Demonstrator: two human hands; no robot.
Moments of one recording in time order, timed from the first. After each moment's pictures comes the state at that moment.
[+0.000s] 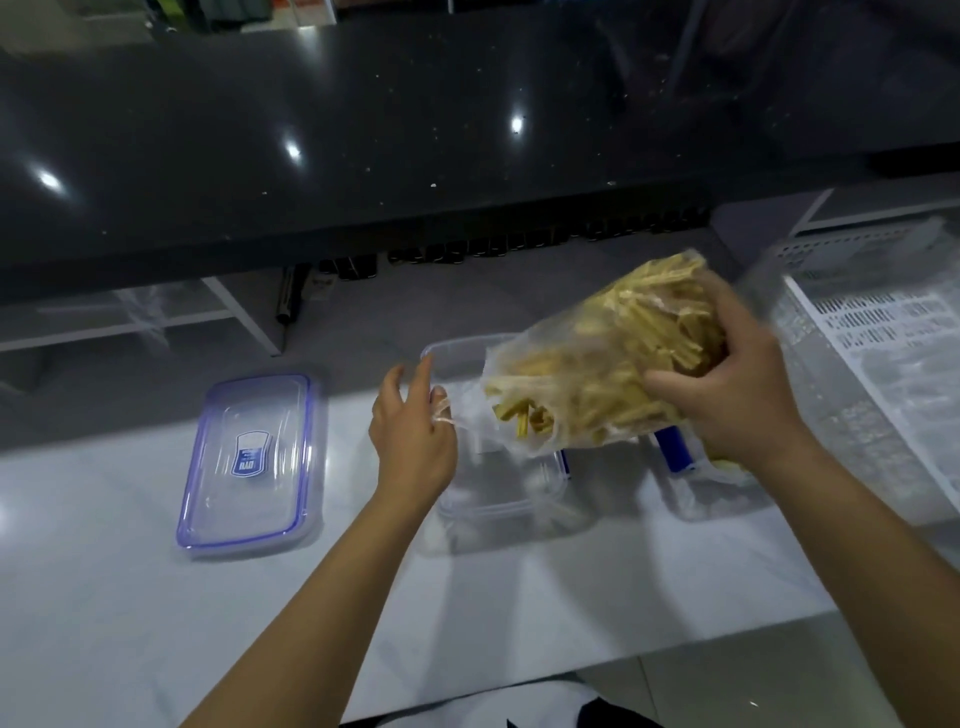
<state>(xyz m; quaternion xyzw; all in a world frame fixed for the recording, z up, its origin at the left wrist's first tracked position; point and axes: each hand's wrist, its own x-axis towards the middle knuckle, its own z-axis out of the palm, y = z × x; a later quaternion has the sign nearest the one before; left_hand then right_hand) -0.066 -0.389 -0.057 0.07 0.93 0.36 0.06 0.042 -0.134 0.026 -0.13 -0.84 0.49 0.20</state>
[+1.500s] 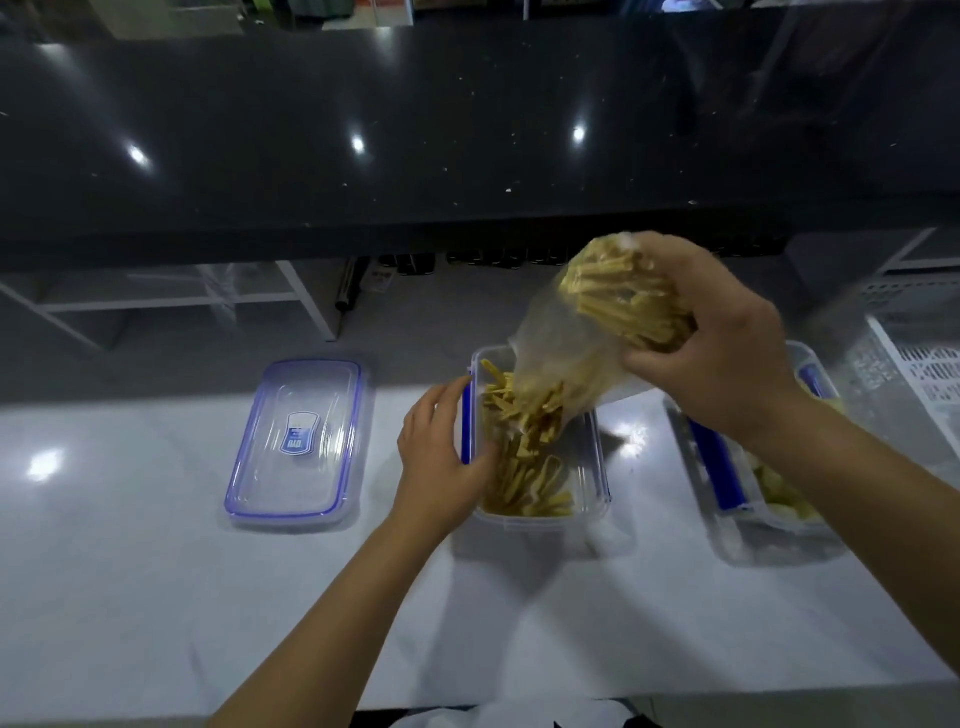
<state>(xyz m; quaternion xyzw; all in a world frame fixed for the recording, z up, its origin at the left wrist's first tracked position) -0.046 -0.419 -0.049 0.13 0.89 0.44 0.04 -0.024 -0.169 0.057 0.08 -0.93 0.27 0.24</state>
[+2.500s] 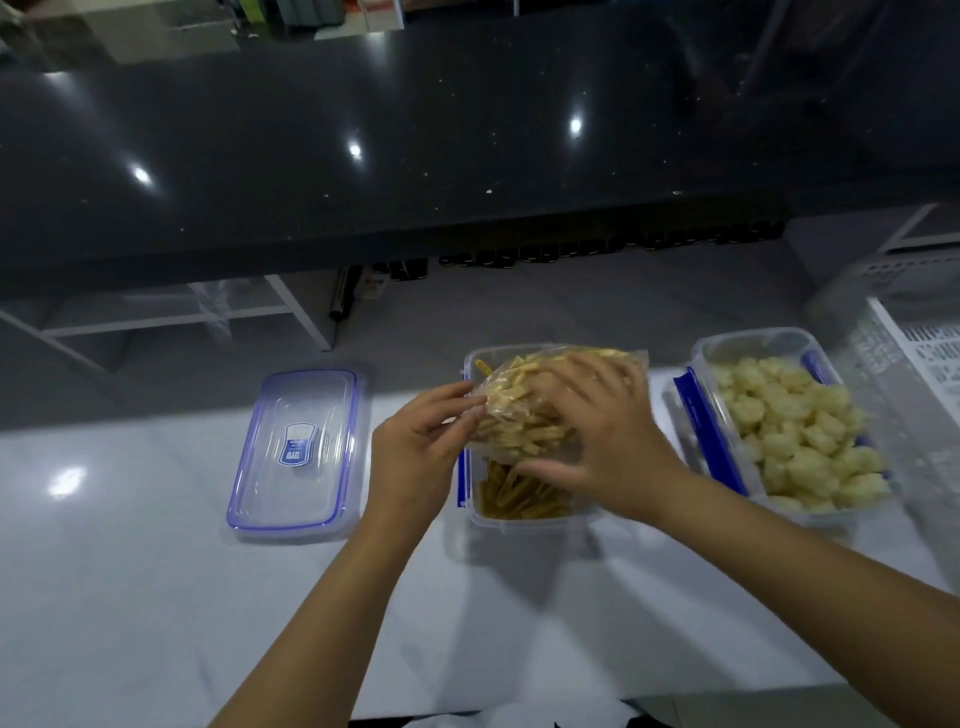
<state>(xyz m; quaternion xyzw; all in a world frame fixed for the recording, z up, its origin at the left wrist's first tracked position) -0.054 -0.420 -0.024 0.10 0.80 0.60 0.02 -0.005 -0.215 -0.026 0.09 -0.97 0.20 0.10</state>
